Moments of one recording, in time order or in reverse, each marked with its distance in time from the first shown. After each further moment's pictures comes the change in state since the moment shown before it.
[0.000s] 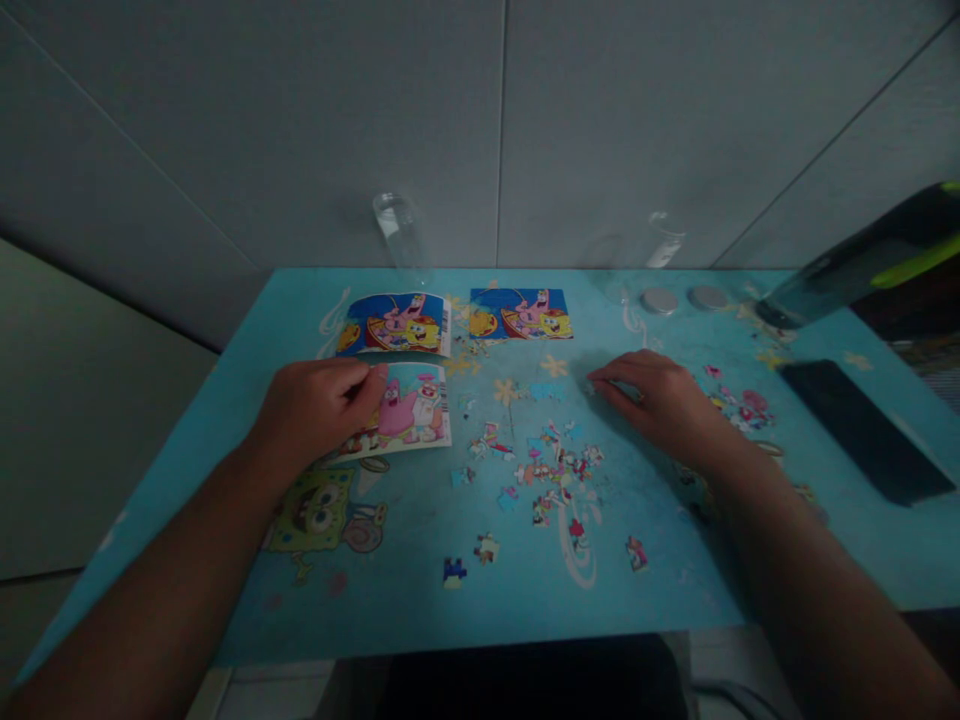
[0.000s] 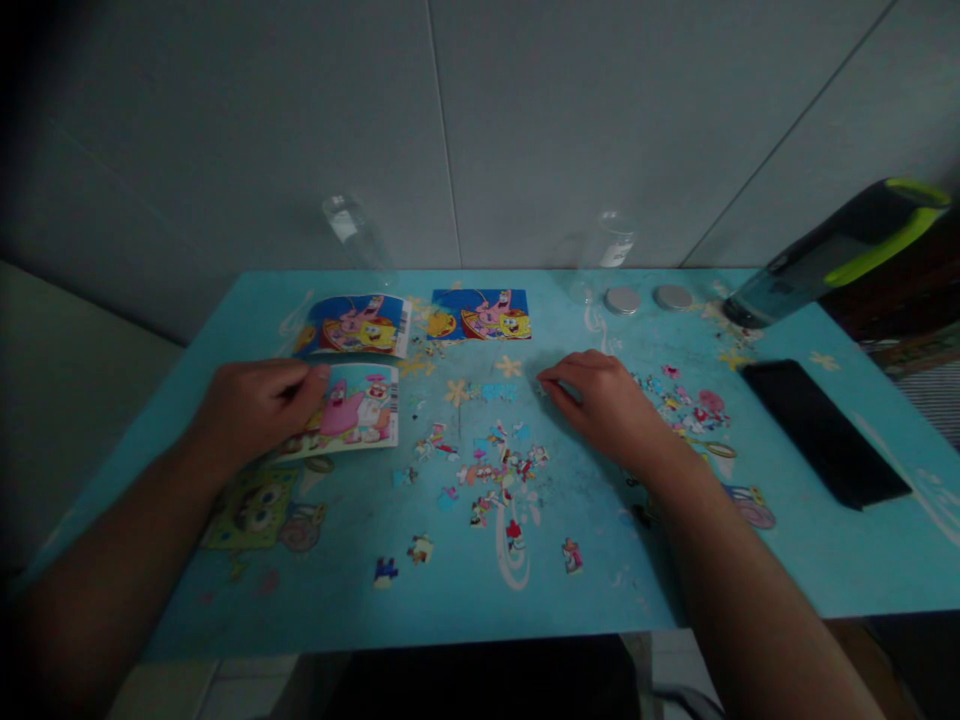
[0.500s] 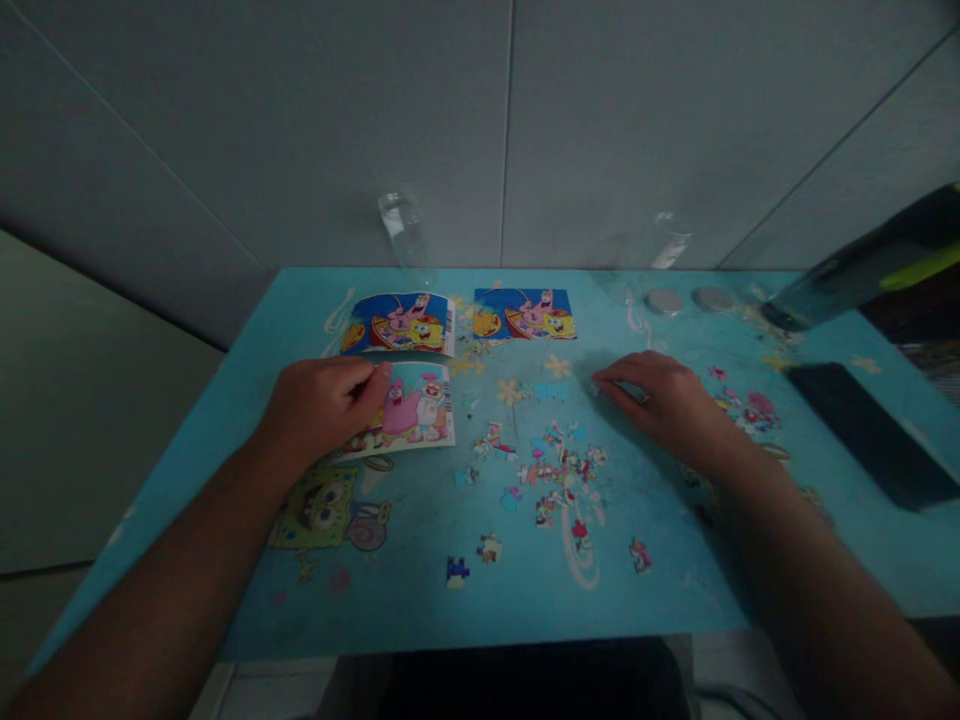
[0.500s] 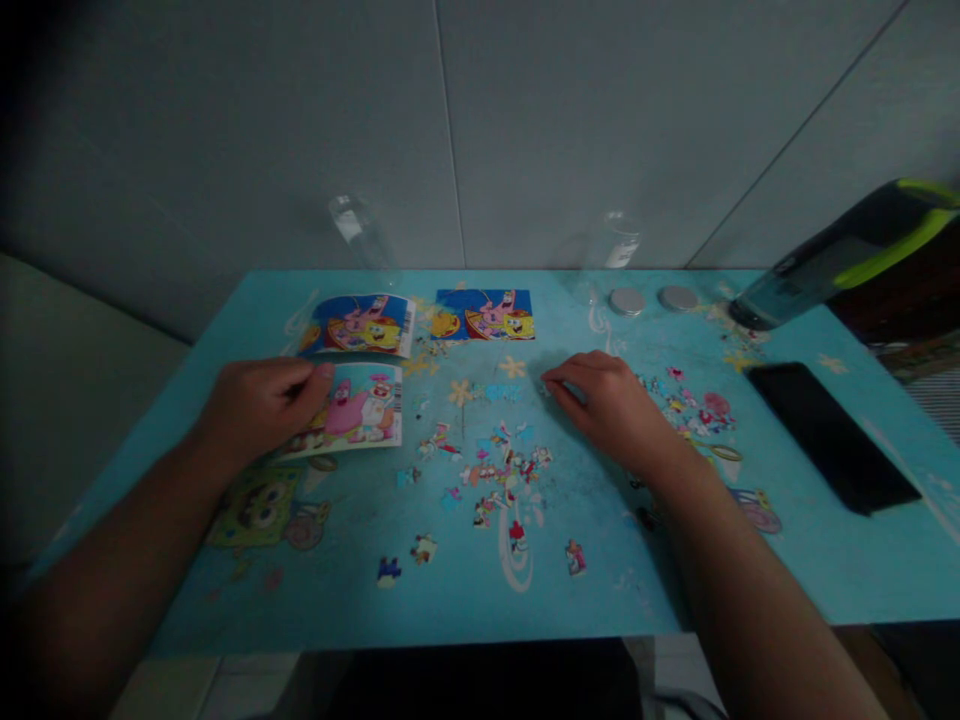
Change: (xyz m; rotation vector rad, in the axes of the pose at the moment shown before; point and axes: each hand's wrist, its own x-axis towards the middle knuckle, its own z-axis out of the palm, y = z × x) left_hand 0.001 0.000 0.000 0.010 0.013 -0.002; right_hand 0.000 0.001 0.000 0.013 0.021 0.015
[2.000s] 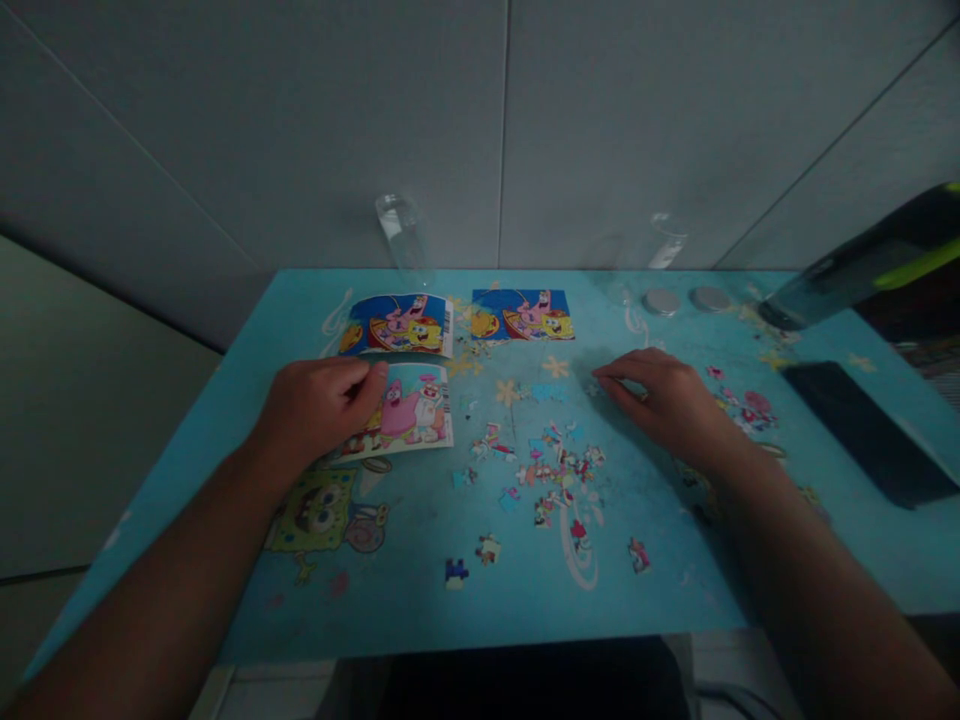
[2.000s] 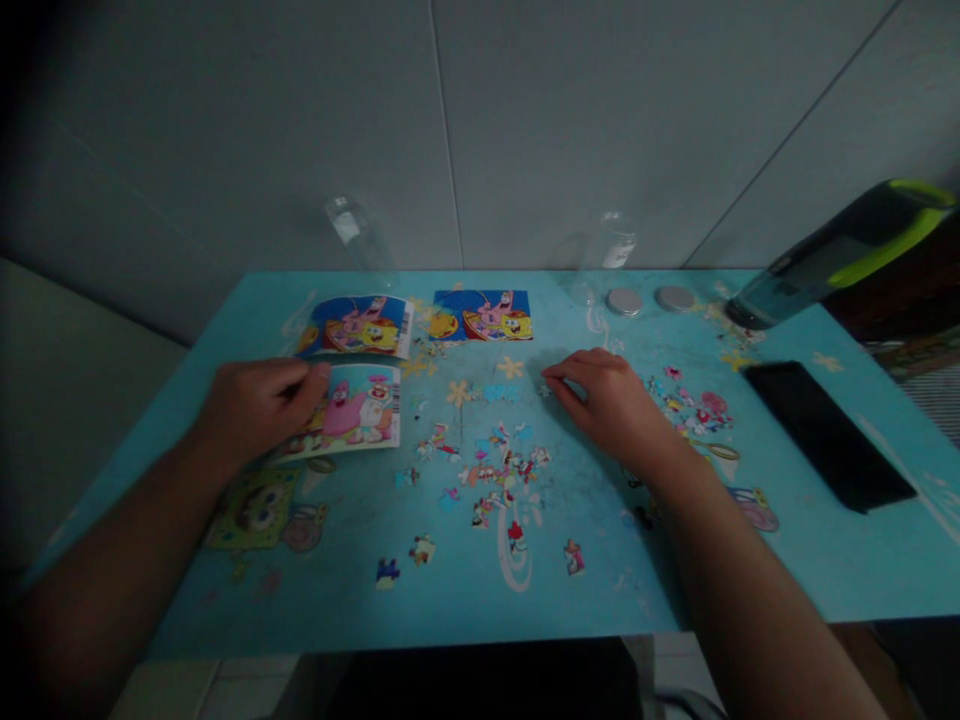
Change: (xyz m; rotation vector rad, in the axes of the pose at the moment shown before) left_hand -0.001 -0.004 0.002 0.014 0.042 0.031; right_hand 0.001 0.001 -0.001 0.015 0.038 0.014
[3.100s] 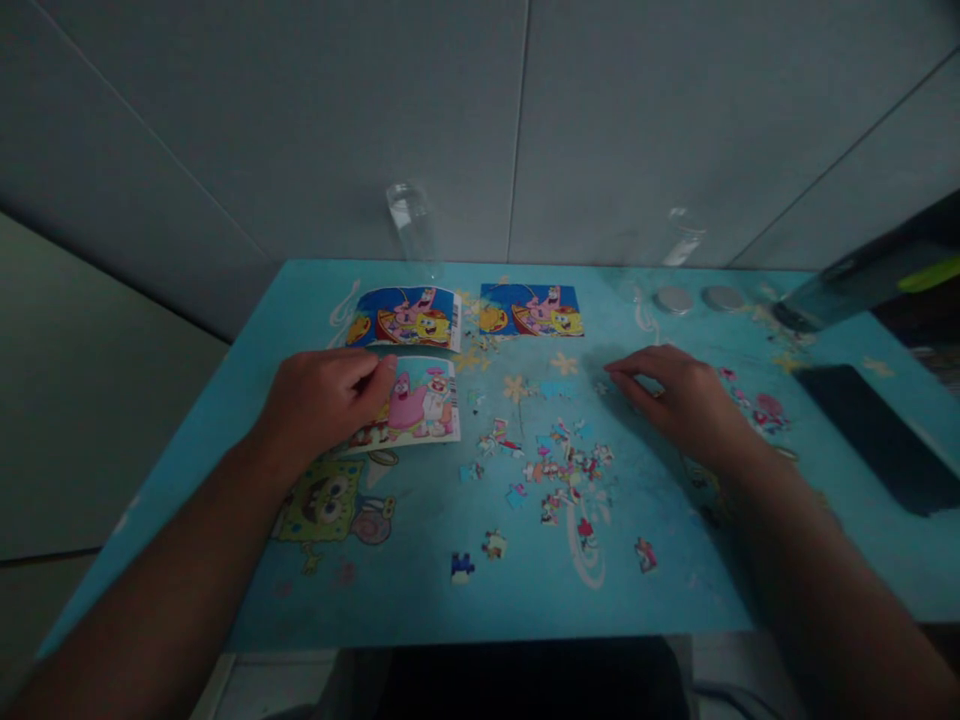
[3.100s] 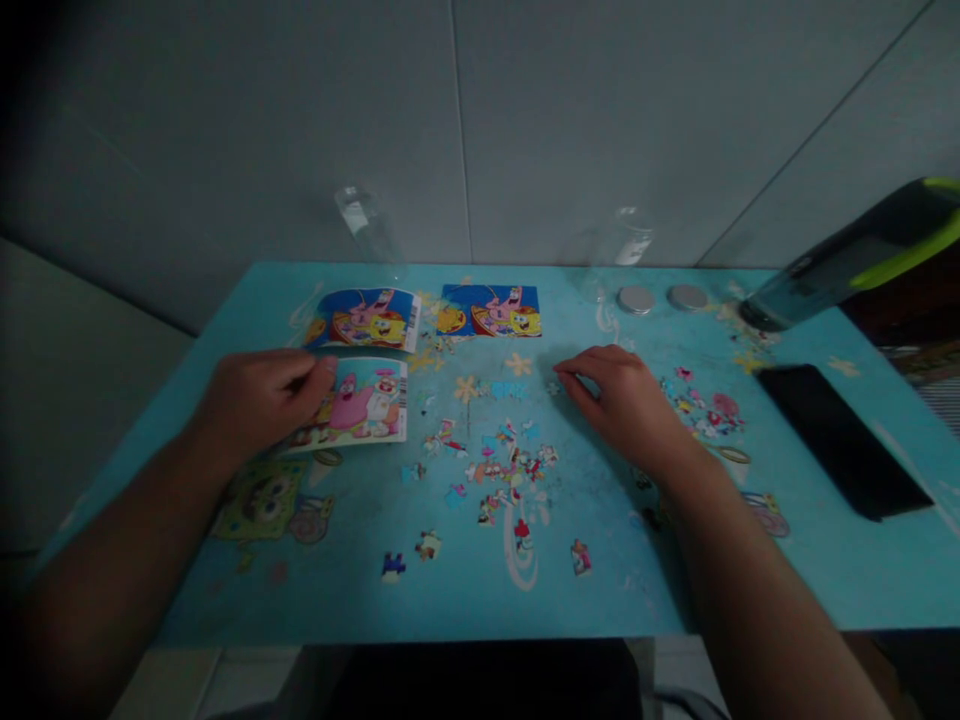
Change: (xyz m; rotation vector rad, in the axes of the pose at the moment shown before) left_hand 0.001 0.009 -0.010 0.021 -0.037 -0.011; right_hand 0.000 0.000 -0.002 -0.004 0.008 0.025
